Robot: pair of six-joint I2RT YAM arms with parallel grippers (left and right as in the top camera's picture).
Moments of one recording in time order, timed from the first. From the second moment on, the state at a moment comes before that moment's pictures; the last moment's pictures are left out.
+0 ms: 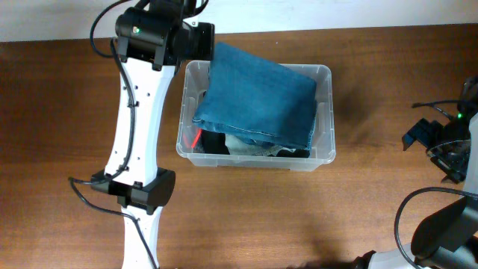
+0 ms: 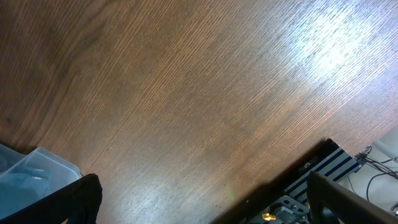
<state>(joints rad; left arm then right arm) -0.35 2.28 2.93 -1.57 -0.09 -0.16 -0.53 1.69 1.55 -1.48 0.03 0.39</state>
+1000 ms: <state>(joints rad) -0.45 2.43 2.38 -1.55 -0.04 -0.10 -0.53 1.69 1.55 -1.48 0.03 0.39</state>
